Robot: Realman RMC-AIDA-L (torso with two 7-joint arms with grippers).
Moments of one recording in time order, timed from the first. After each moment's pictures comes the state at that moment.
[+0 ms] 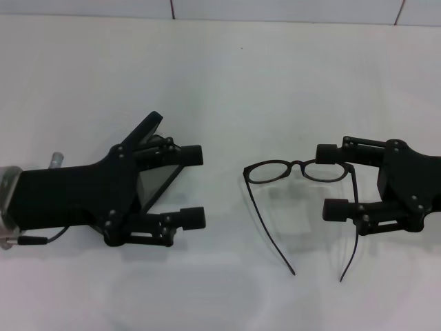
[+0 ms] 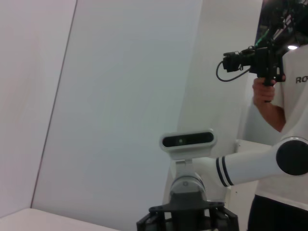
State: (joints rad) left arm -0.36 -2.00 1.06 0.63 1.49 1.93 -1.25; right arm 0.46 2.02 -1.01 -0.68 -1.58 -1.87 1.38
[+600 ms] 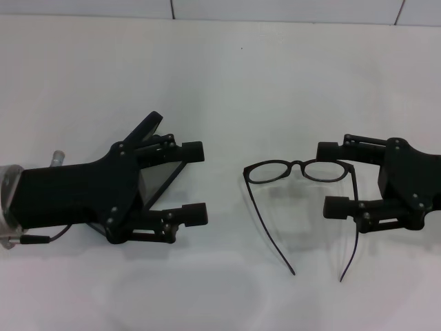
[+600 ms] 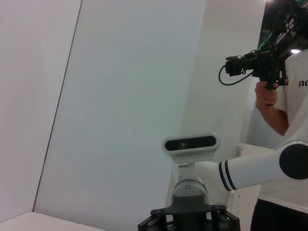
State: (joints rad) left arm -0.36 -2.01 1.05 0.63 1.49 1.93 -1.25; right arm 0.46 2.02 -1.01 -0.67 -1.58 -1.87 1.38
